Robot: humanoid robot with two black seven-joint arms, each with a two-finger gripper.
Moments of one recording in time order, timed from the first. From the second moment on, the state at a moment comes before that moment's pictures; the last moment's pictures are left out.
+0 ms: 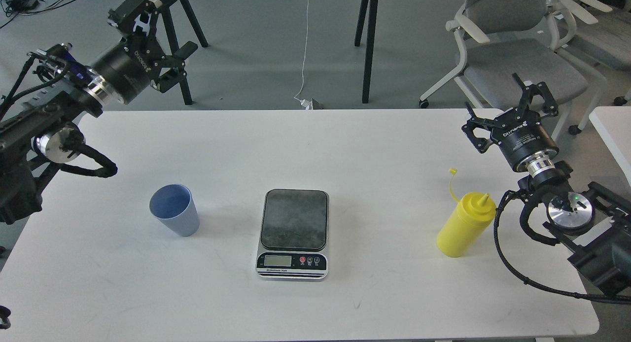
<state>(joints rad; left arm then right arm) -0.89 0.55 -0.57 -0.77 0.38 -0.49 -0.49 0.58 -0.47 0.67 0.84 0.37 0.49 0.32</state>
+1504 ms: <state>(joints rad) -0.94 0.72 -0.61 -0.73 0.45 -0.49 -0.49 0.57 -0.47 0.68 0.84 0.37 0.49 0.32</state>
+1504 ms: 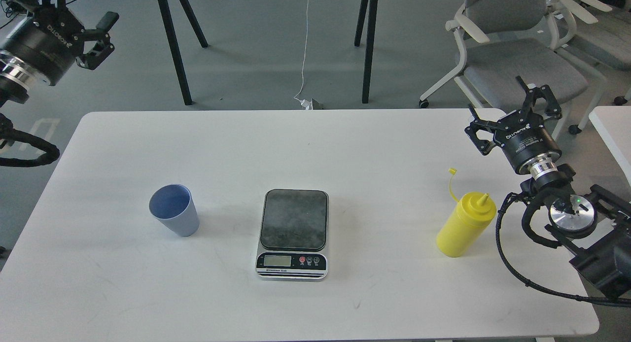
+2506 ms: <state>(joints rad) -1.11 0.81 -0.21 -1.13 2.15 -0.49 -0.49 0.57 -0.48 0.68 0.84 0.37 0.49 0.32</state>
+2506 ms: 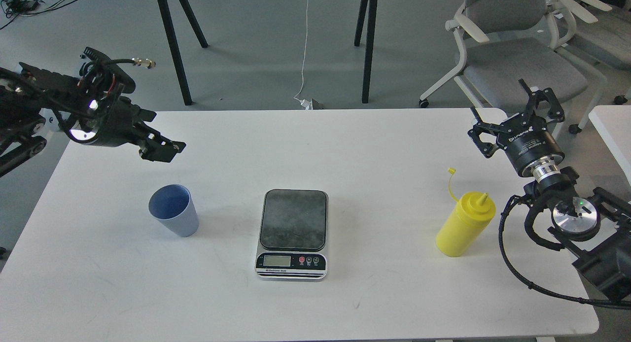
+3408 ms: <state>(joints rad) -1.10 0.72 -0.04 -1.05 2.15 -0.49 -0.49 0.55 -0.48 0.67 0.84 0.37 0.49 0.32</state>
